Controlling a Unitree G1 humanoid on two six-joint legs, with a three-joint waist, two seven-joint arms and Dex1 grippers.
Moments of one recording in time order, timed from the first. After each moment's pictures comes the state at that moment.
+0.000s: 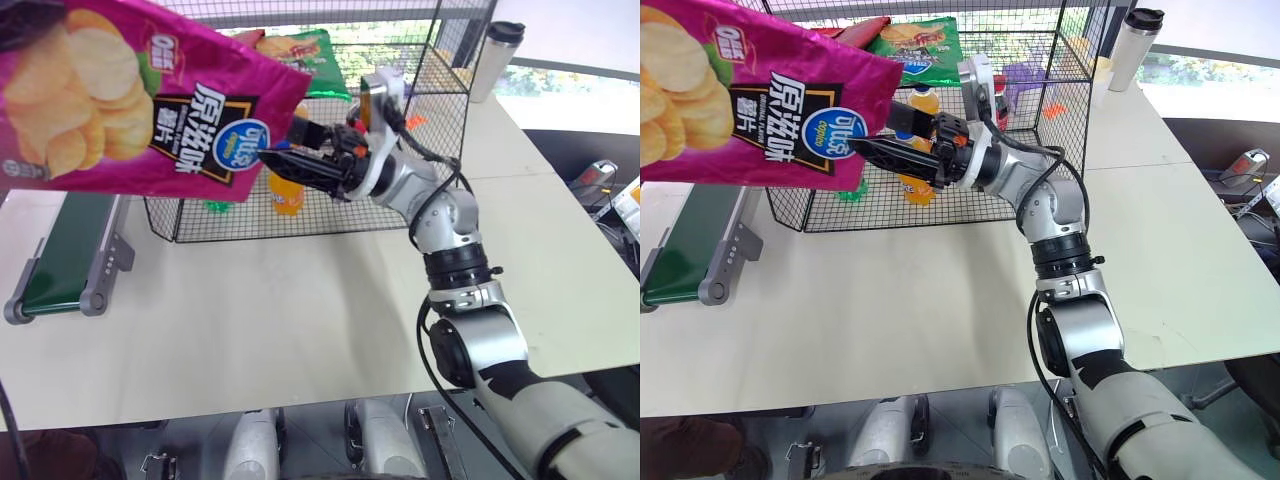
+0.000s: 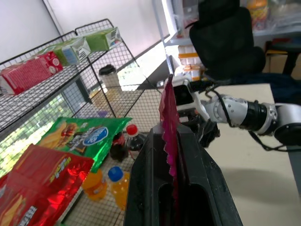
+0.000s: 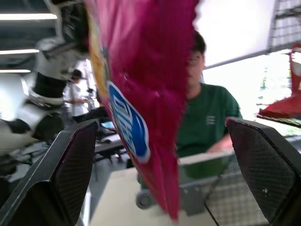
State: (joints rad) left arm -0.76 1.49 0.40 0.00 -1.23 0.74 -1.13; right arm -1.02 -0.09 -0.02 0.32 0.69 0.53 1.15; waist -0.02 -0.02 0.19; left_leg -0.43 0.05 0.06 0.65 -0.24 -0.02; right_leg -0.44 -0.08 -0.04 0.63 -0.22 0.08
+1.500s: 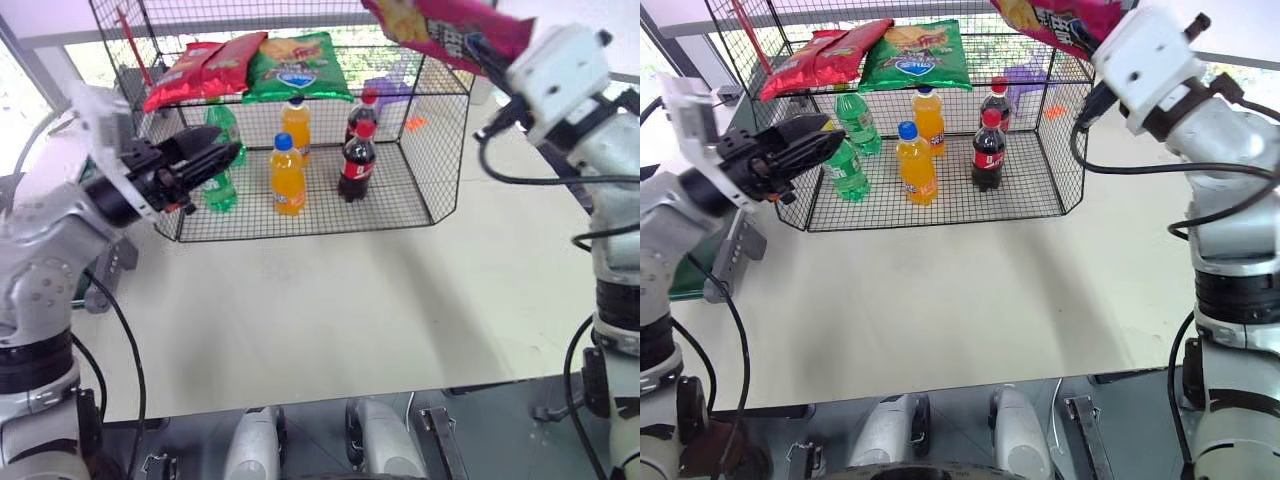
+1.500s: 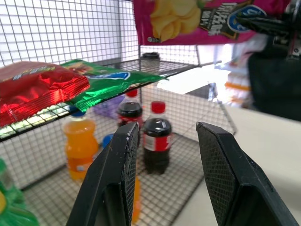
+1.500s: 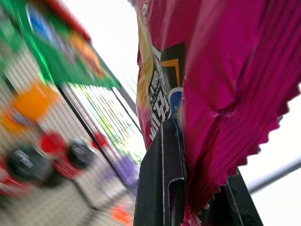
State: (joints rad) left arm -0.52 0.69 0.30 -0.38 -0.81 0.68 -0.57; right arm -0.82 -0.81 0.01 -0.03 -0.11 0.03 0.49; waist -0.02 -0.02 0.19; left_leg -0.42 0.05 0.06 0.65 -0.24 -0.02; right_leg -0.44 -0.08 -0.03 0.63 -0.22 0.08
